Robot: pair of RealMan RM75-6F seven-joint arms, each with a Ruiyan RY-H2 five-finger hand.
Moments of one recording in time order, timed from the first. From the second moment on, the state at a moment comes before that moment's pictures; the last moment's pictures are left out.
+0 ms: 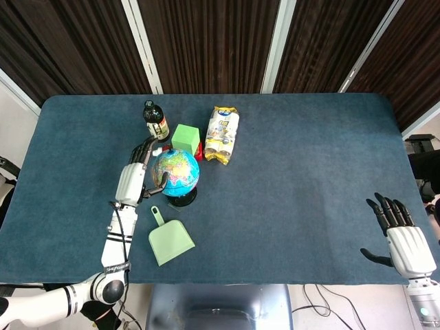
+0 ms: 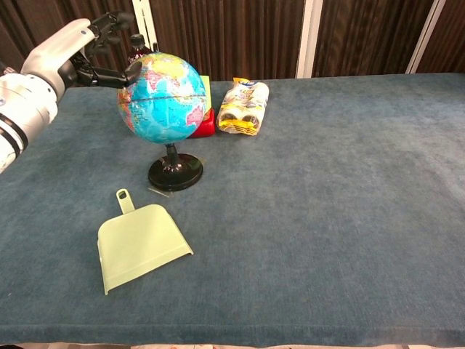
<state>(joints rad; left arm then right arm) -0.66 -1.70 -0.39 -1.47 1.16 1.25 0.00 0.08 -1.06 0.01 -1.62 -1.58 1.48 0.03</state>
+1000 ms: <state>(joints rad) -0.66 -1.67 -0.40 -1.38 1.15 1.24 -0.03 0.07 -1.07 0.01 -1.63 -1.59 1.50 0.03</state>
